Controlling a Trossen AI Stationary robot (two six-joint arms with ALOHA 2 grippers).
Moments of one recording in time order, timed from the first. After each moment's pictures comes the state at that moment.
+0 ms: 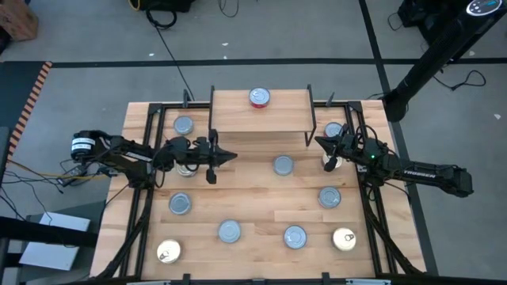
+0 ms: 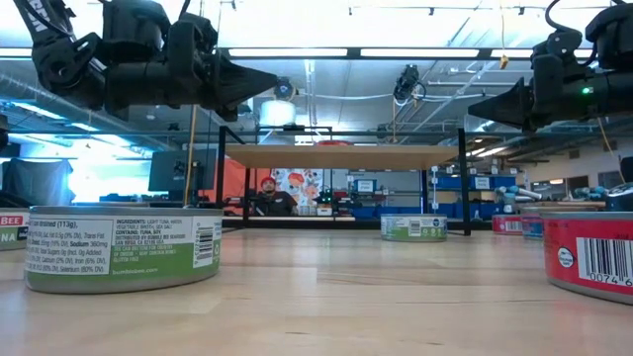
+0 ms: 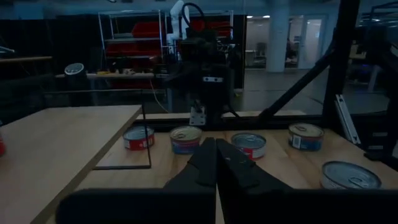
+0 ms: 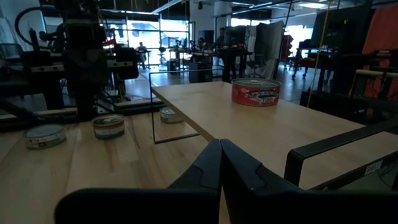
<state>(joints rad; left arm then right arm) 0.17 1.35 0.32 1.13 0.17 0.02 -0.33 0.29 0.01 0.32 0.13 0.00</state>
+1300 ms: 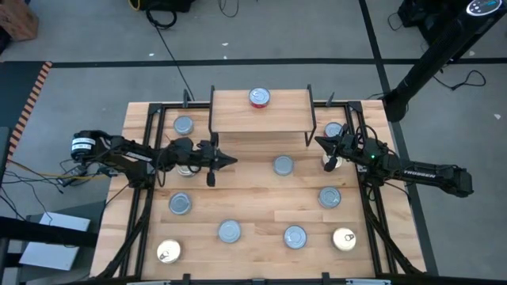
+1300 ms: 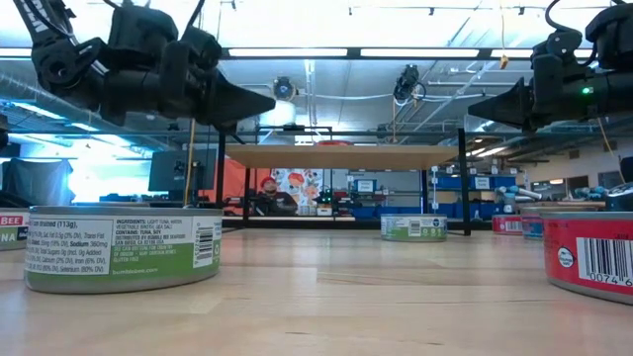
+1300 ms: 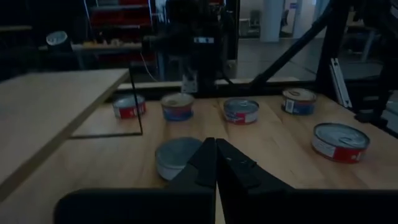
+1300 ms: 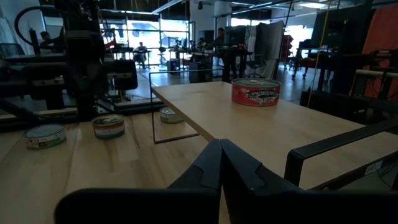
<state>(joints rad) 0.17 1.35 0.31 1.00 0.20 0.05 -0.33 0.29 0.01 0.32 0.13 0.00</state>
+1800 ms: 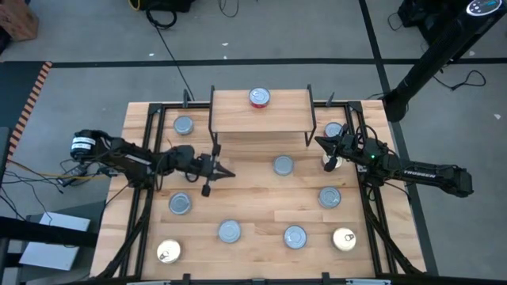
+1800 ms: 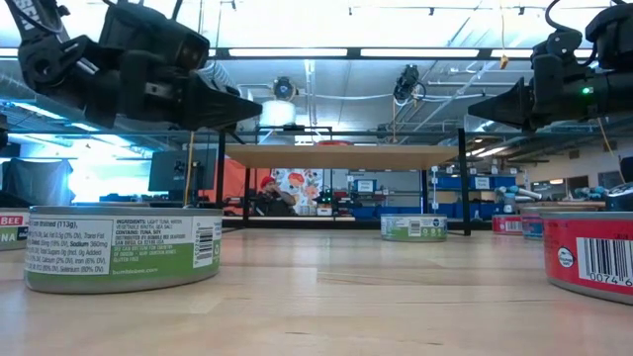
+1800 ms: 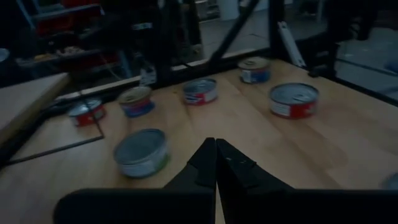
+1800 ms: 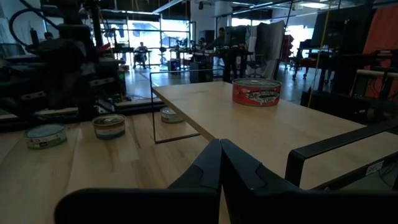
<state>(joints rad) 0.08 1.35 0.29 0.95 0.27 0.23 -0.33 0.29 0.01 0.32 0.13 0.00</state>
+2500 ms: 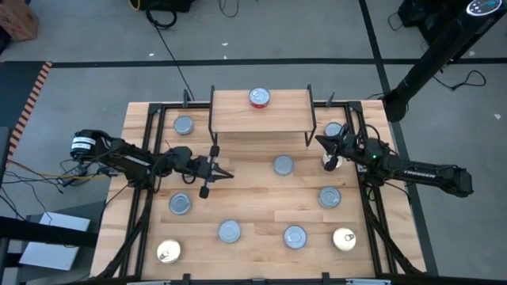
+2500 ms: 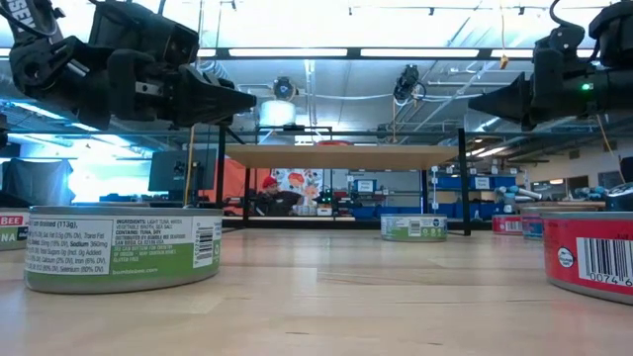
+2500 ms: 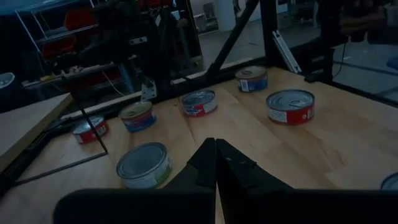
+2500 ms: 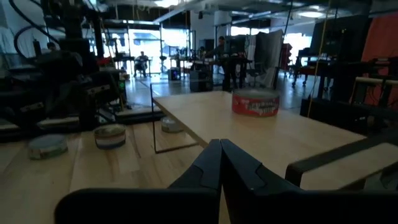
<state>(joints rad) 0.06 1.35 0.26 1.04 0.26 0.27 -0.33 0.29 0.01 0.37 0.13 0.00</state>
